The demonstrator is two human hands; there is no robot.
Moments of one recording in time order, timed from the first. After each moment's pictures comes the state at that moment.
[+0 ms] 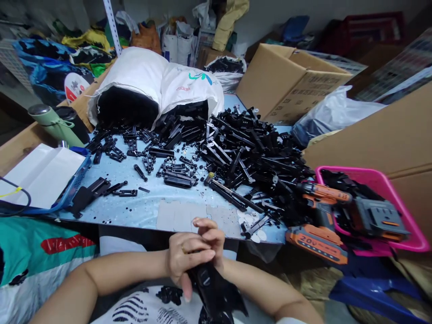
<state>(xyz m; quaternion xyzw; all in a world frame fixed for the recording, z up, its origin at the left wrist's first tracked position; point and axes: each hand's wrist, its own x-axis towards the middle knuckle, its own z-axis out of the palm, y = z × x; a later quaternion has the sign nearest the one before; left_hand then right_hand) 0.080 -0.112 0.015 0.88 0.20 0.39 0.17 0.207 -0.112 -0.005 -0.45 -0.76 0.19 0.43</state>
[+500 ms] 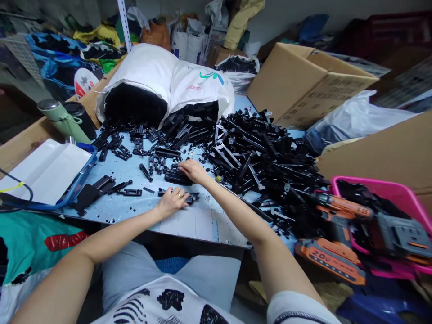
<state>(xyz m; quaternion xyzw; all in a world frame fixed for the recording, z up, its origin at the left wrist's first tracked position) 0.029 0.018 -0.042 0.90 0.42 0.12 0.00 0.176 0.153 -0.012 -0.33 -0.93 0.07 0.13</state>
